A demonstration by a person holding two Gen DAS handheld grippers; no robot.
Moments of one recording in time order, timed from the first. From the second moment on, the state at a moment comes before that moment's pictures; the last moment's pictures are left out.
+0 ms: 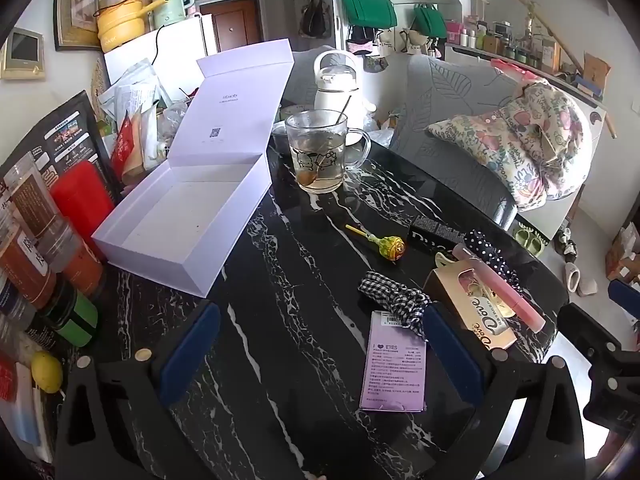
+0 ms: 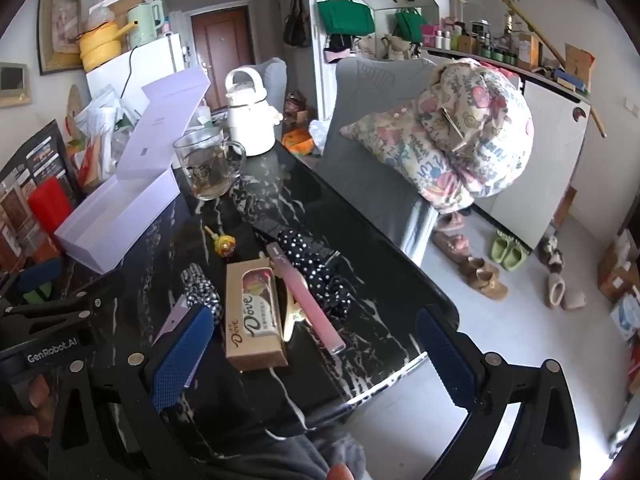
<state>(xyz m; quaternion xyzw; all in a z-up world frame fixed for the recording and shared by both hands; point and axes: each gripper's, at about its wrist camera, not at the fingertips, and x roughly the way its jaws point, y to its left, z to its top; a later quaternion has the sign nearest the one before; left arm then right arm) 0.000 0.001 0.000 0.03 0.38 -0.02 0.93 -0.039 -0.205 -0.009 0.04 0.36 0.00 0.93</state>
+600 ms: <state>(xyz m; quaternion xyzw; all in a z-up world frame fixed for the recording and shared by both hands) 0.003 0.003 -0.003 0.03 0.39 -0.02 0.92 -0.035 -0.202 -0.008 0.03 0.36 0.00 0.93</state>
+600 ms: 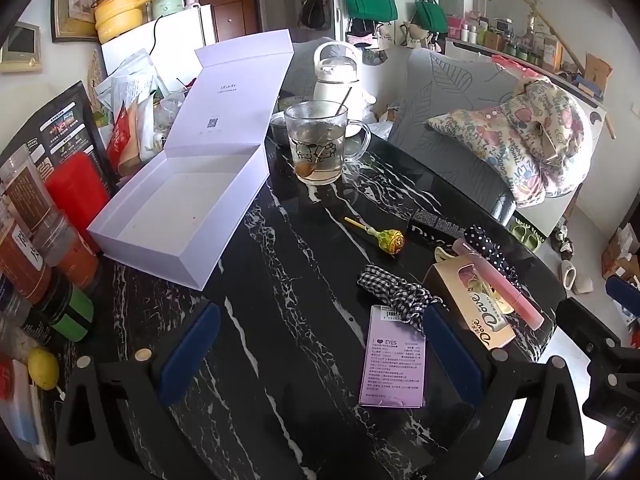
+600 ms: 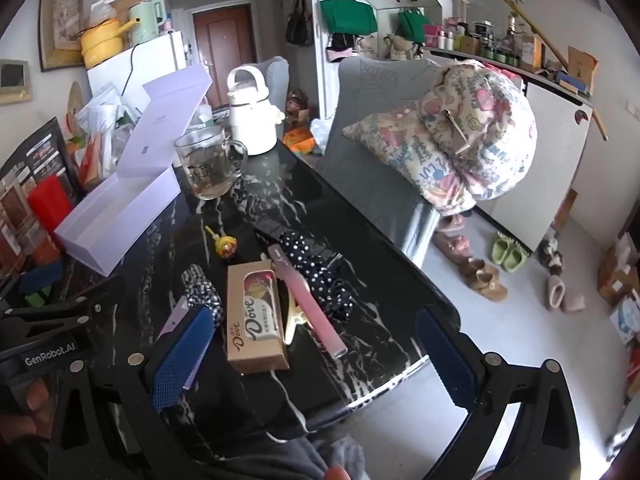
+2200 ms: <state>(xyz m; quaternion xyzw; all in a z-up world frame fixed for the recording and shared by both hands) 0.000 -0.001 -0.002 0.02 0.40 -0.04 0.92 -0.034 -0.199 -0.007 0.02 0.37 0.00 0.93</state>
